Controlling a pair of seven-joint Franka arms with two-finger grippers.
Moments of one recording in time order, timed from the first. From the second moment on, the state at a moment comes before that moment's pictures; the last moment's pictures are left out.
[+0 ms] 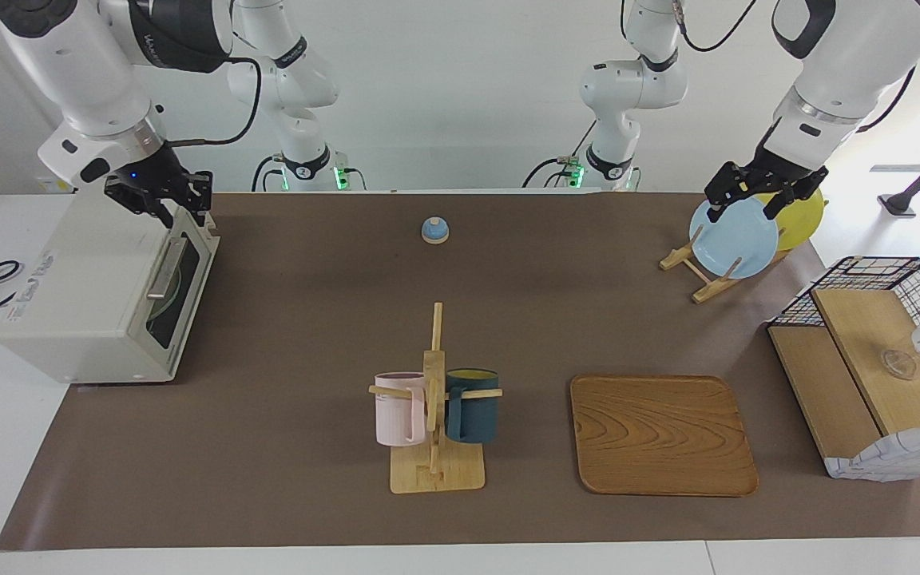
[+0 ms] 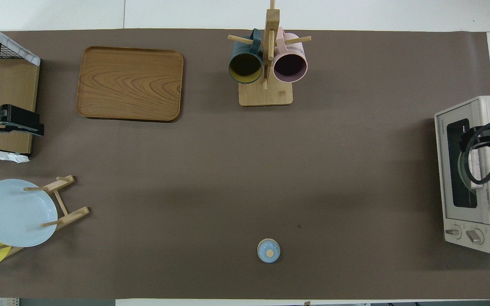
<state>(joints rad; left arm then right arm) -0.06 -0.01 -0.03 -1.57 -0.02 1.54 -0.08 -0.07 -0.01 0.04 -1.62 -0.06 1.50 -0.14</state>
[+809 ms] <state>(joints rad) -0.06 -0.01 -0.03 -1.57 -0.02 1.54 -0.08 -0.07 0.03 0.04 -1.54 -0.05 1.46 -0.13</state>
